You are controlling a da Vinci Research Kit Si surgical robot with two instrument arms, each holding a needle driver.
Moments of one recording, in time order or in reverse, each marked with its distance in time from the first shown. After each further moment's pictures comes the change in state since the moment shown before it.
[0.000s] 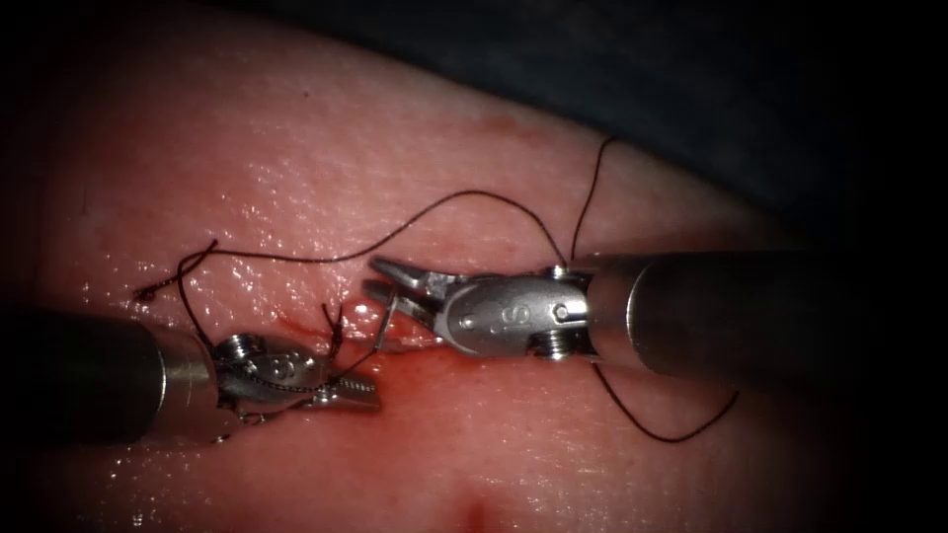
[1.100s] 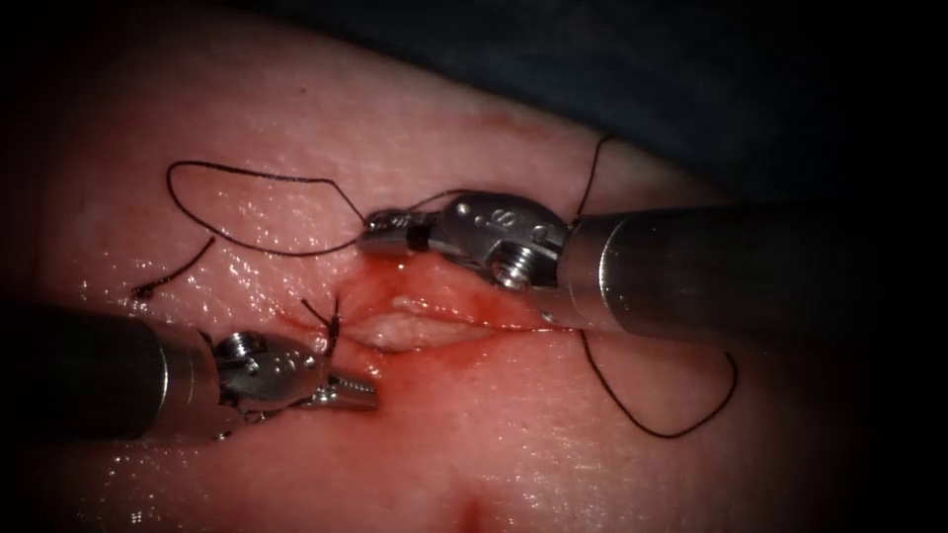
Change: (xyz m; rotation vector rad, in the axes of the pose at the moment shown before) right arm -0.004 0.006 0.003 0.295 -0.115 0.940; left arm 0.000 0.000 0.000 -0.010 -0.042 -0.009
